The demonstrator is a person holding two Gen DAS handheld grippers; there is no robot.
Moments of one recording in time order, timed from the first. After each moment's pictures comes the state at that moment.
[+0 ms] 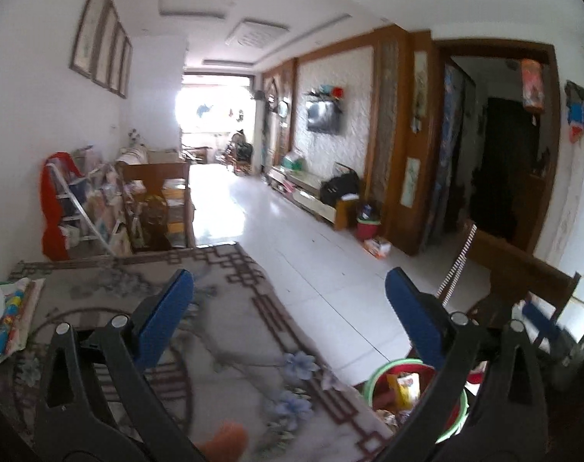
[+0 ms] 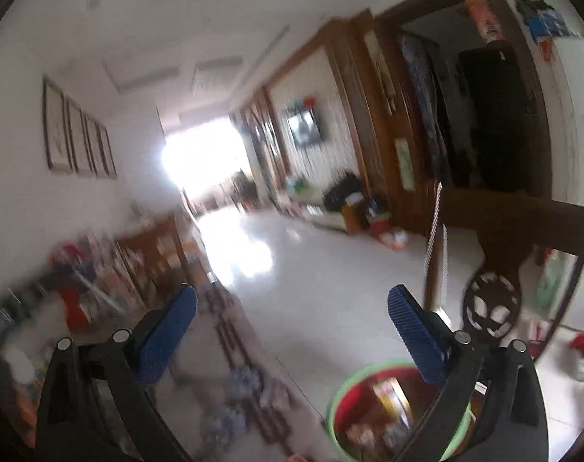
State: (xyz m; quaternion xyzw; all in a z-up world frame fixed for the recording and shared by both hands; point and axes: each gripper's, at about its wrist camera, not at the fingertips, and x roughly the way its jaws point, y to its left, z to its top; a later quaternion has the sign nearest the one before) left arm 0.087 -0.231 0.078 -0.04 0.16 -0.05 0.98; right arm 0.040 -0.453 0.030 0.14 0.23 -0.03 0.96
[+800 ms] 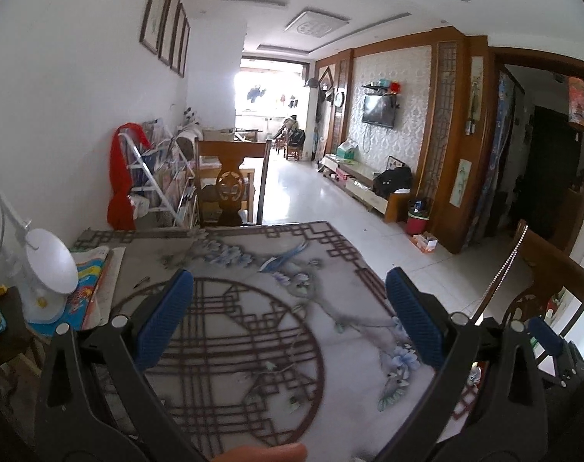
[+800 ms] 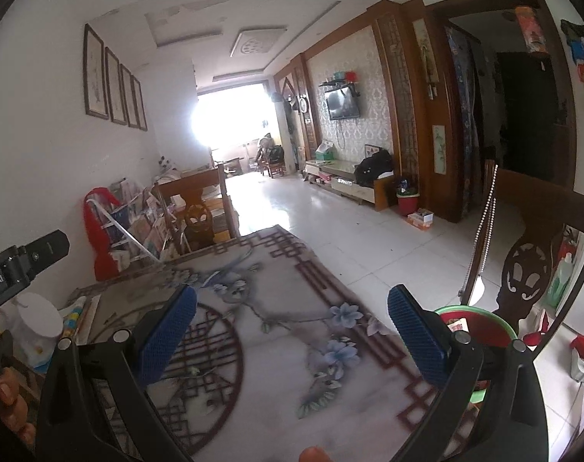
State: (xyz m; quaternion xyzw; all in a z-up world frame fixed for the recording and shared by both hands) left arm 0.025 -0.063 0.065 -0.06 0.20 0.03 0.98; right arm -0.005 -0.270 0.038 0.10 0.27 0.03 0.96
